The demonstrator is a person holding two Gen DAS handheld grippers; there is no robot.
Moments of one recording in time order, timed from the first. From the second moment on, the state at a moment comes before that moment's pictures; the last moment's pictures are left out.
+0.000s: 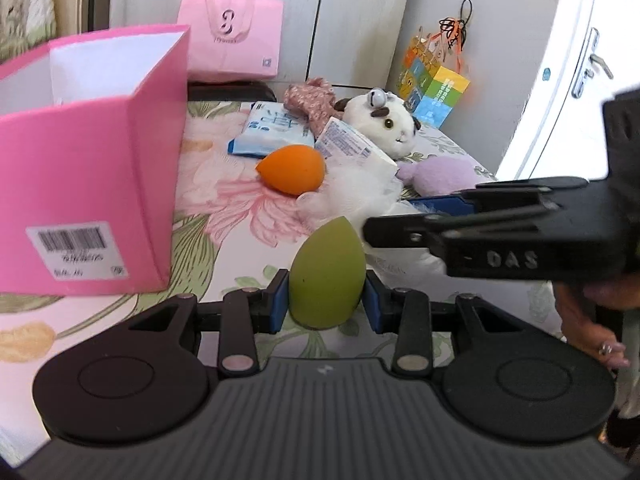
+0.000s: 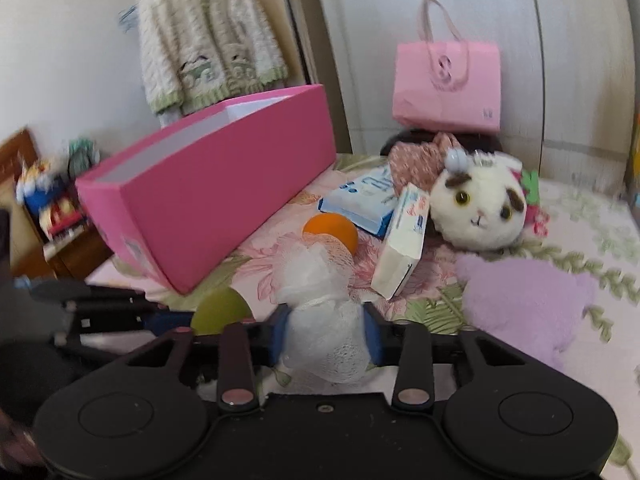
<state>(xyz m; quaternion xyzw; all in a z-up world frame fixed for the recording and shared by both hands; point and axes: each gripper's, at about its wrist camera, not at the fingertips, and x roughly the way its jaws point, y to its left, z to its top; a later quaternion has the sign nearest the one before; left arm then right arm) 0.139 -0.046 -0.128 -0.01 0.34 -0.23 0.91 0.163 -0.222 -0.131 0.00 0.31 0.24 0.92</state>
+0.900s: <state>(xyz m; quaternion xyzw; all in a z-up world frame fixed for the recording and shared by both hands) 0.103 0.029 -0.098 0.03 0.41 -0.22 0.88 0.093 -0.174 -0.085 -0.08 0.31 0.28 0.91</state>
